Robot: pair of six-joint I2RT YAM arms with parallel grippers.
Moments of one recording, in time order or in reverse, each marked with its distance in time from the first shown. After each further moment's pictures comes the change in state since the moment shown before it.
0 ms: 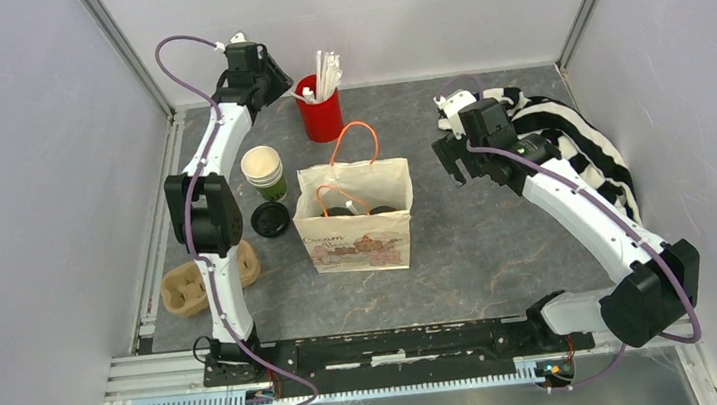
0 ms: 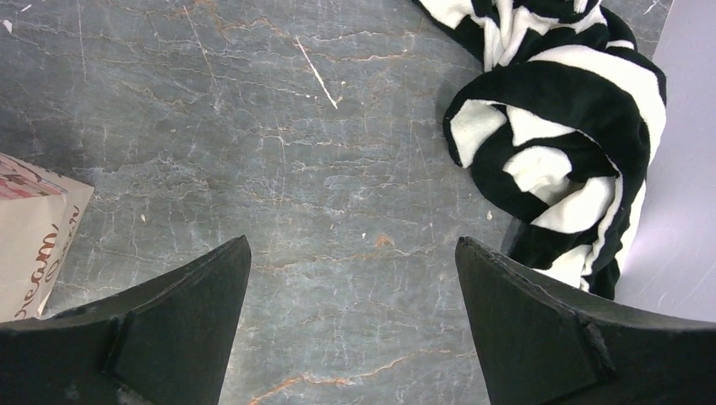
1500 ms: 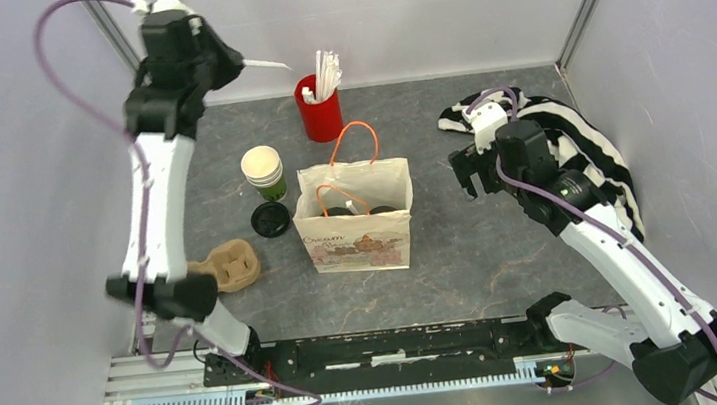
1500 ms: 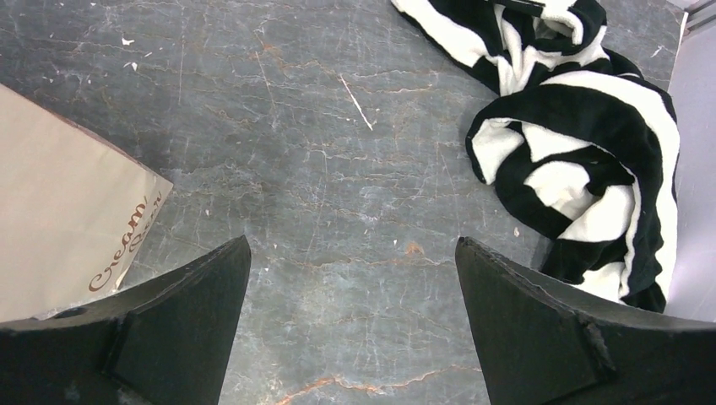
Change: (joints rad) left arm -0.039 -0.432 0.156 -0.424 -0.092 0.101; right arm -0.001 -0.290 -0.148 0.060 -0.116 0.031
